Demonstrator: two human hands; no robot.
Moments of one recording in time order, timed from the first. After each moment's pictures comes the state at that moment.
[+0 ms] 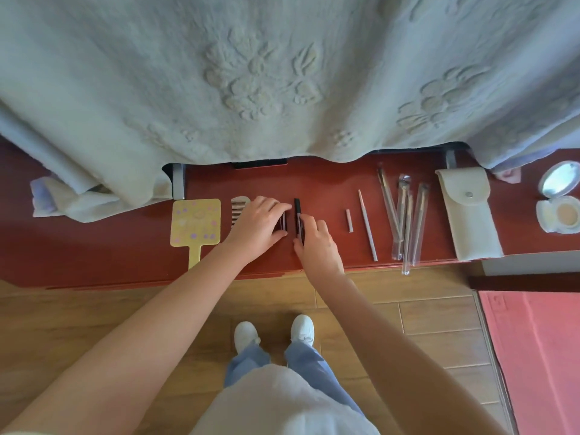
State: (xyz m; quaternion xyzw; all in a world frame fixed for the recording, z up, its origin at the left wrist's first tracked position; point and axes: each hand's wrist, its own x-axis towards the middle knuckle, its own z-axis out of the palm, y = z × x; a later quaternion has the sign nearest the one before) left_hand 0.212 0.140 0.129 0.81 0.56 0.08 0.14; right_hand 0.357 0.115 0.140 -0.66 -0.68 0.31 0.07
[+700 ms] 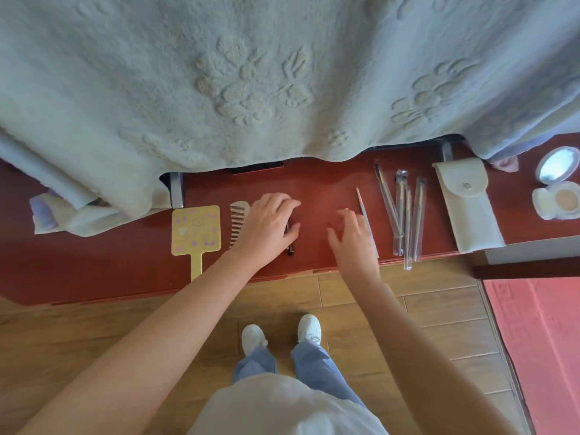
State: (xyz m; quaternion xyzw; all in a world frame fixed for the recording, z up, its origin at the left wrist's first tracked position) left_hand 0.228 0.138 0.143 0.81 0.55 0.18 0.09; right_hand 0.401 0.117 0.158 -0.72 -0.62 0.28 0.16
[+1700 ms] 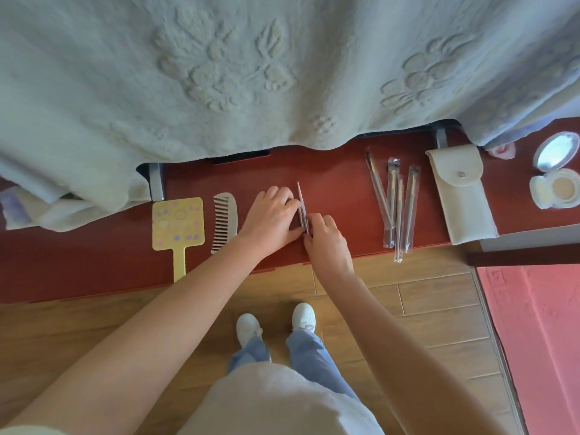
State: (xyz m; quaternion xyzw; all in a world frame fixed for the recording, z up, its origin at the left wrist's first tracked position) left_hand 0.258 0.153 0.130 0.84 0.54 0.05 0.09; right_hand 0.387 0.113 0.142 -0.69 -0.65 0.31 0.09
